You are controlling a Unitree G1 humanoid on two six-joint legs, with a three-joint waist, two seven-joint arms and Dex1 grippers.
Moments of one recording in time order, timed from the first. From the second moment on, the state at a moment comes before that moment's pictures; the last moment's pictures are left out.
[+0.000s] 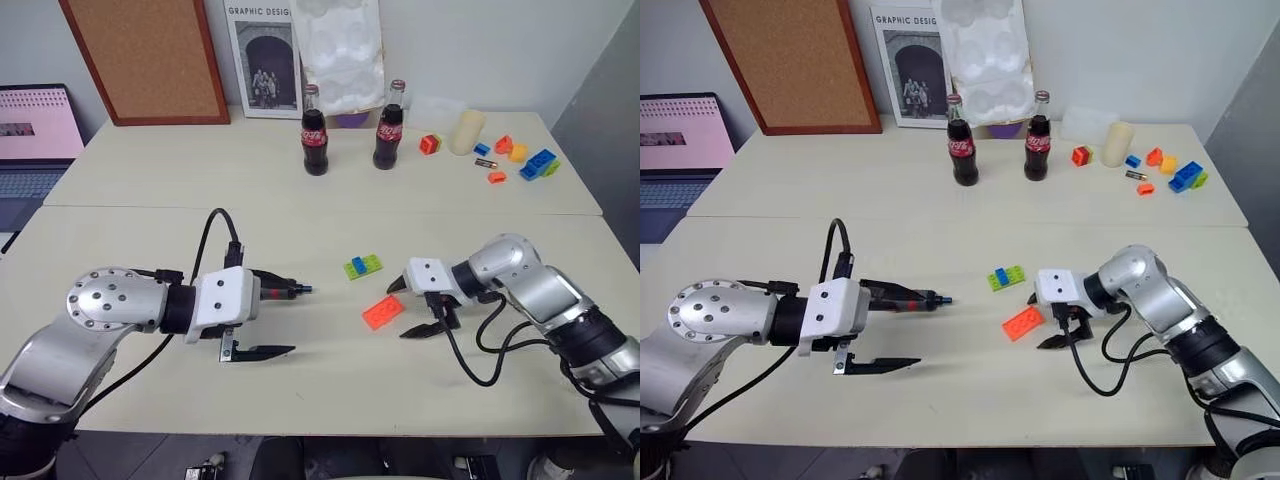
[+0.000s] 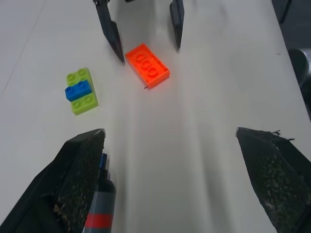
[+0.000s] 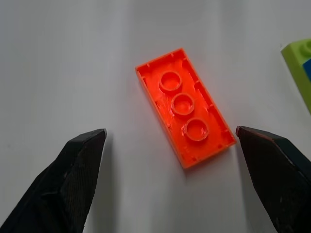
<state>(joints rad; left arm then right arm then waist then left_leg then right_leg) -0.18 1.01 0.00 -0.54 -0.40 0.37 -1.17 -0.68 -0.72 0.52 0.12 0.05 0.20 1.37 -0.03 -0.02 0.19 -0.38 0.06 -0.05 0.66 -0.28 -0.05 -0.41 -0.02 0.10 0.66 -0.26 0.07</state>
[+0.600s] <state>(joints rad) -0.28 0.92 -0.11 -0.54 -0.38 0.38 -1.16 -0.60 -0.72 0.45 0.03 0.02 0.24 1.33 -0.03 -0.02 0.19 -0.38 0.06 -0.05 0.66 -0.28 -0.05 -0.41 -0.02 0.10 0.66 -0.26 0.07</state>
